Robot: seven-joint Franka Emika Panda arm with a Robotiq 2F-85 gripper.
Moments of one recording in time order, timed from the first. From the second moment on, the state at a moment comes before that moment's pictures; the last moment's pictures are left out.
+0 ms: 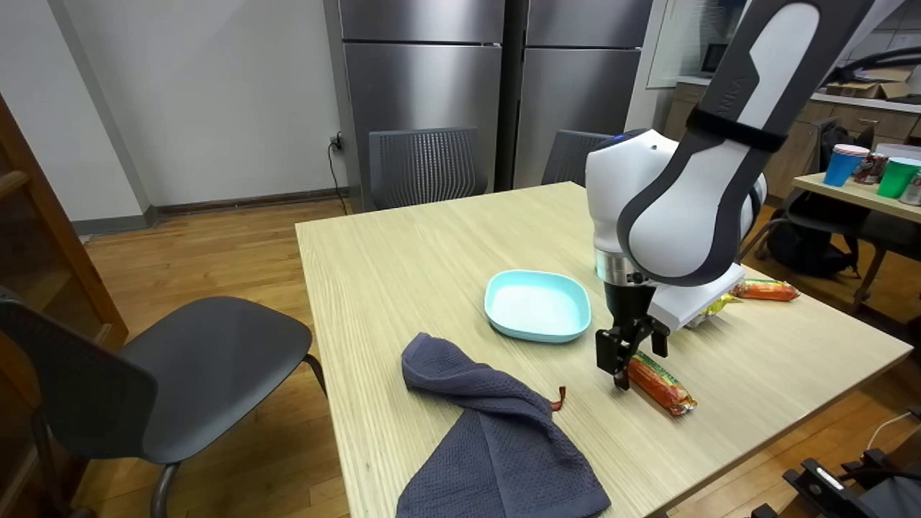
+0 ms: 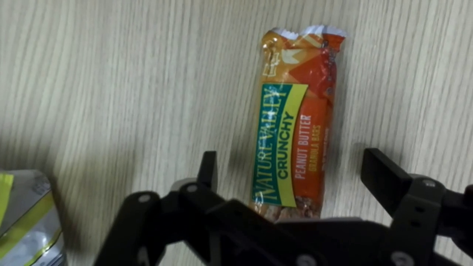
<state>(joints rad) 0.17 0.68 -0.07 -2.27 -0.34 2.69 0.17</state>
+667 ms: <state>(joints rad) 0.17 0.67 -0.07 -2.28 -0.34 2.70 0.17</state>
